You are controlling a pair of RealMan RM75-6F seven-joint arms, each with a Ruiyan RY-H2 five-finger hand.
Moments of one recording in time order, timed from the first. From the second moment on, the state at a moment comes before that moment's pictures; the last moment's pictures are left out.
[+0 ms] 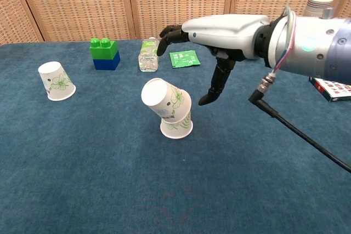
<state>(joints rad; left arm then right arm) -0.16 -1.04 -0.08 -1.68 1.34 1.36 0.09 0.97 -1.43 0.12 -1.80 -1.10 1.03 -0.49</state>
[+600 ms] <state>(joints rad) -0.16 -1.03 -0.08 -1.69 1.34 1.35 0.08 0.89 -1.52 0.04 -1.60 -1.40 1.02 -0.51</state>
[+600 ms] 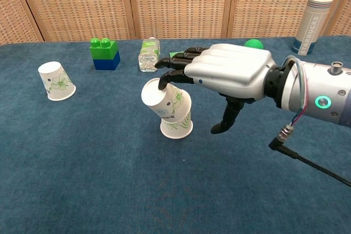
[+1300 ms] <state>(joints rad) -0.17 -1.04 -0.09 -1.67 1.32 1.34 0.07 0.80 -1.38 0.10 -1.69 -1.35 1.10 -0.50</state>
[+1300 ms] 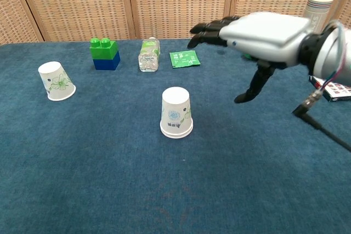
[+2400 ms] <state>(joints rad) -0.60 -1.24 -0.25 -1.36 1.08 0.83 0.15 0.26 -1.20 -0.02 -1.49 -1.46 1.54 -0.07</state>
